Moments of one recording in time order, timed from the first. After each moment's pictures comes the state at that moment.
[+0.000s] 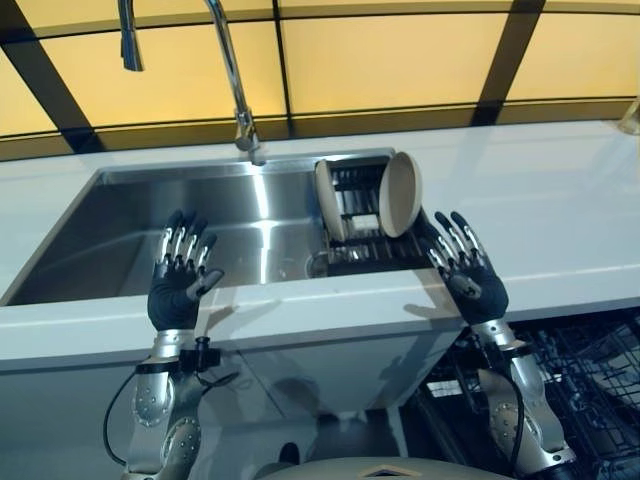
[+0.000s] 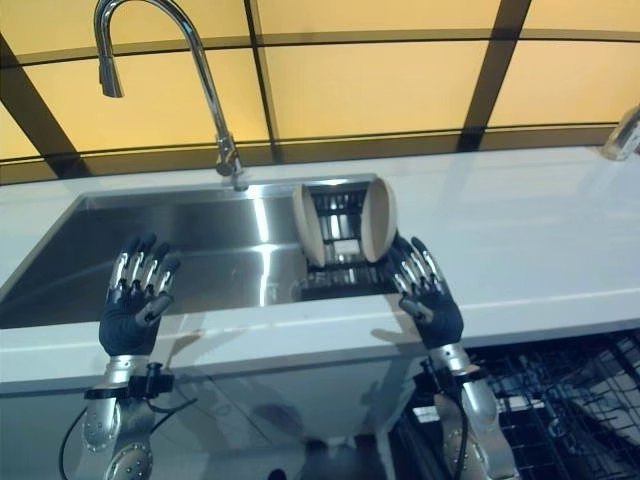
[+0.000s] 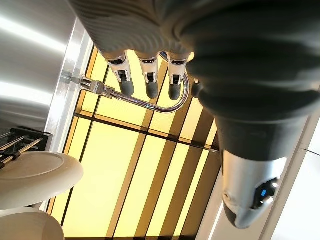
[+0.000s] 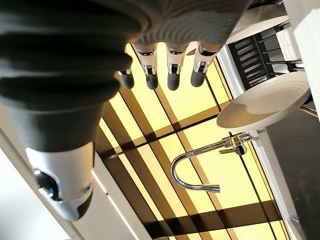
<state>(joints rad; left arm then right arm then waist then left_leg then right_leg) 0.26 0.33 -0.06 -0.22 -0.63 -0.49 -0.04 0.18 -0.37 0.17 -0.19 0.79 -0.36 0.23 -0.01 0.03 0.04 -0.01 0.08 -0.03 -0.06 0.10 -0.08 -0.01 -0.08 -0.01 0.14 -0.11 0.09</state>
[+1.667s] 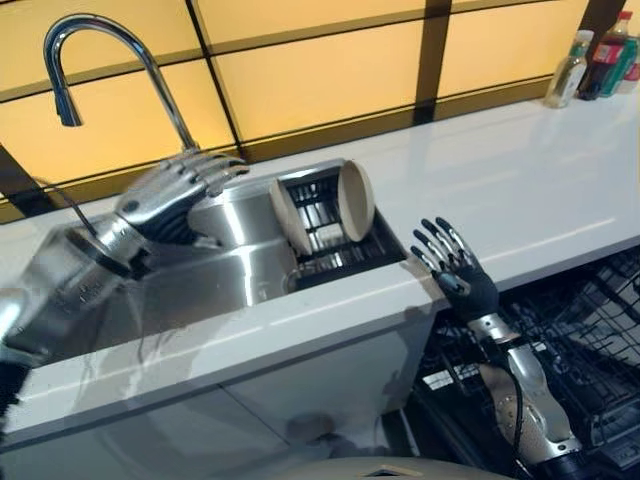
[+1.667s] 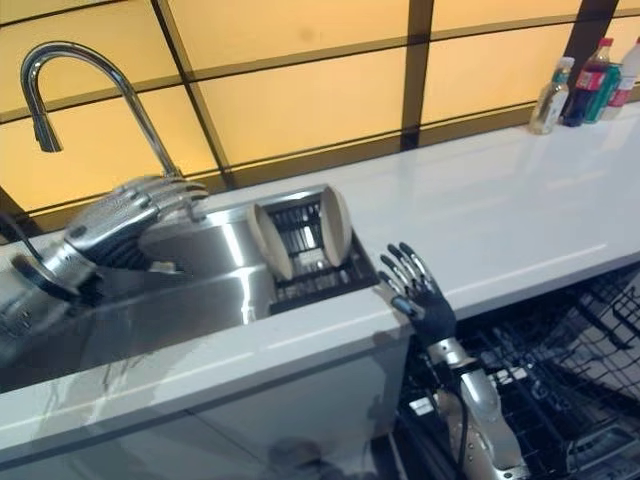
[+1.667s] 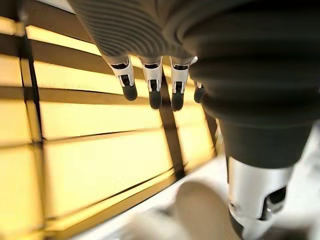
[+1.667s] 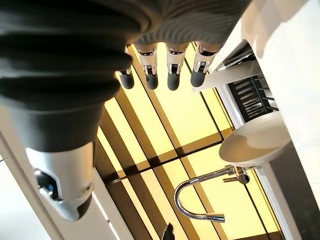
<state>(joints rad) -0.37 1.33 -0.19 0.05 0.52 -0.43 0.08 0.14 -0.45 0.18 -0.15 0.80 -0.25 0.24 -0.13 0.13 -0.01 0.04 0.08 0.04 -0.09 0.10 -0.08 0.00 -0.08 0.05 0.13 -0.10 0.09</state>
